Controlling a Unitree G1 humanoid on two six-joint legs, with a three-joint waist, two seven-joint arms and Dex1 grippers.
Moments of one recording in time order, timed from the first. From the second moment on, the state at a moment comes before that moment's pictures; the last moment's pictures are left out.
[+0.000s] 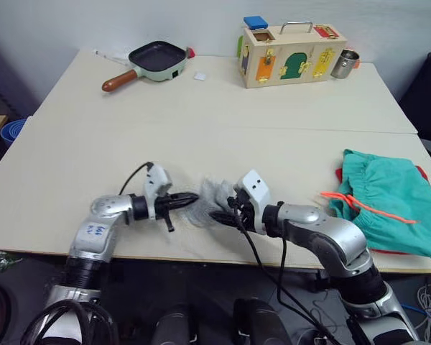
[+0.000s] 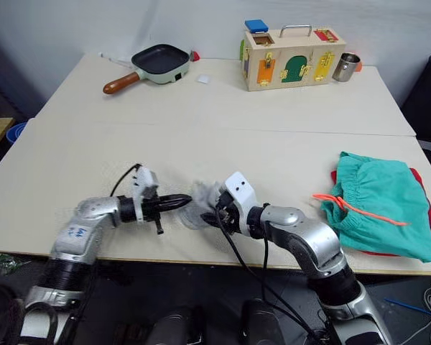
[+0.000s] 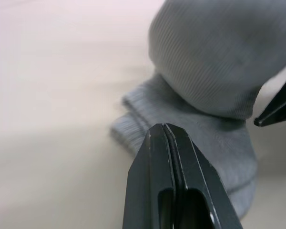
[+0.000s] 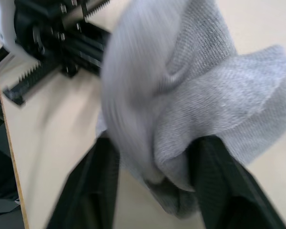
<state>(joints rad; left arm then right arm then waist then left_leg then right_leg) -0.42 0.53 0.00 0.08 -0.34 0.37 -0.97 -0.47 -0.39 0.27 -0.34 0.53 0.92 0.49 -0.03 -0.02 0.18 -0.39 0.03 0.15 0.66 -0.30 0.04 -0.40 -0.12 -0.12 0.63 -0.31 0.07</state>
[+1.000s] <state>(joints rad) -0.64 0.32 -0.18 0.25 -0.25 0.27 -0.94 -0.28 -0.58 0.15 -0.27 0.48 0.47 0.97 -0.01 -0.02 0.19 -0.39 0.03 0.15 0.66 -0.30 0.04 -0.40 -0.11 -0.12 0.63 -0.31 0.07</state>
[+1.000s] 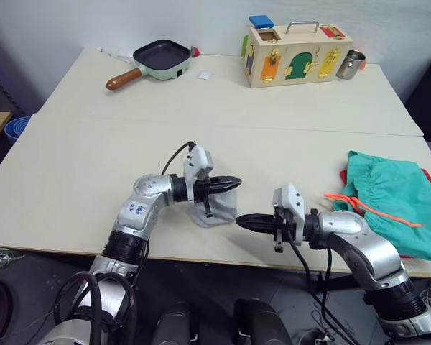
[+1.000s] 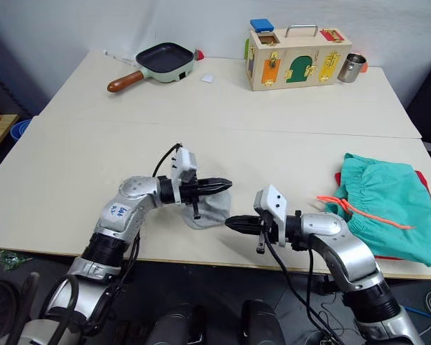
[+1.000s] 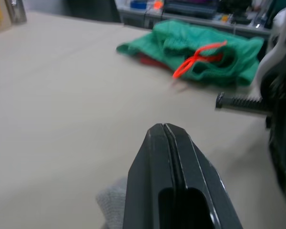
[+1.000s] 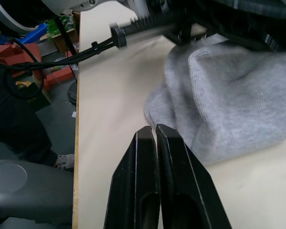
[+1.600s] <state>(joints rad) -0.50 0.39 -0.14 0.16 -0.23 0.33 -0.89 -0.42 -0.32 0.24 0.05 0.22 0.24 0.76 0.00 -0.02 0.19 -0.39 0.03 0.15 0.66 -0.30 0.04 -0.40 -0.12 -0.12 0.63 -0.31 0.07</state>
